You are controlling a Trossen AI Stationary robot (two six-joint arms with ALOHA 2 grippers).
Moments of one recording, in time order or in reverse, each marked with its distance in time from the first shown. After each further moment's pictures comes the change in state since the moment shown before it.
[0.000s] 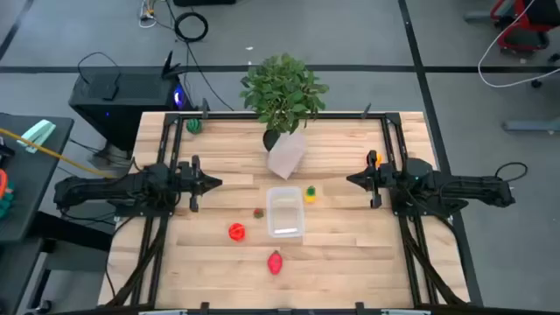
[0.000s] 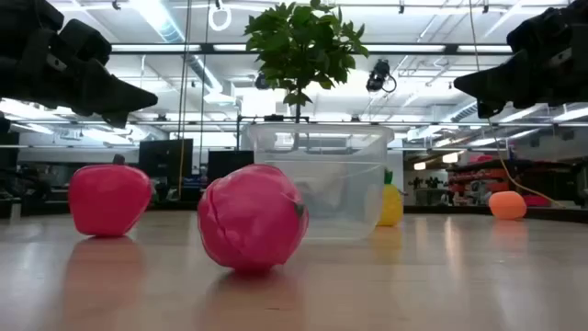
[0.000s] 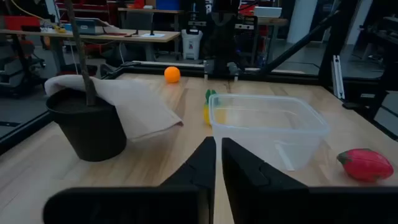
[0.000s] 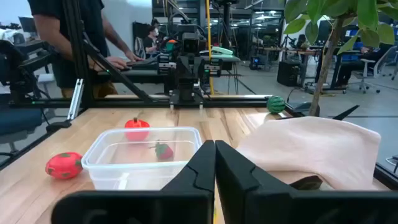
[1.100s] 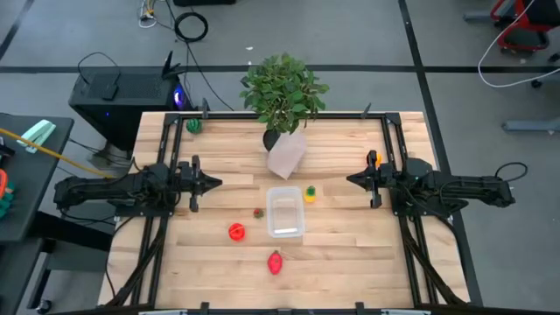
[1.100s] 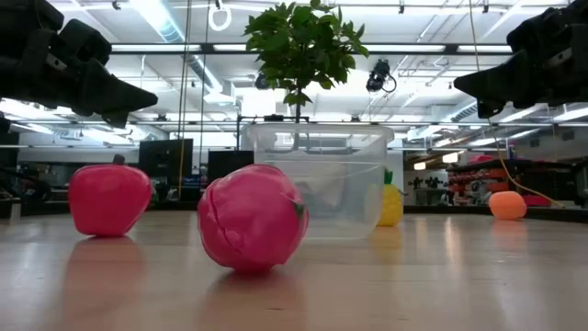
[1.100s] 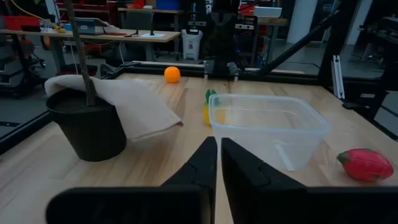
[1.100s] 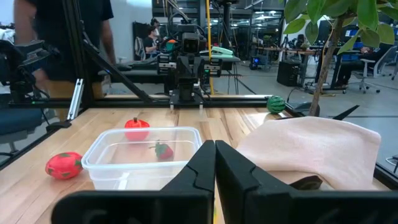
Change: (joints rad) left arm 0.000 0.000 0.000 0.000 0.000 0.000; right arm 0.000 0.000 0.000 0.000 0.000 0.000
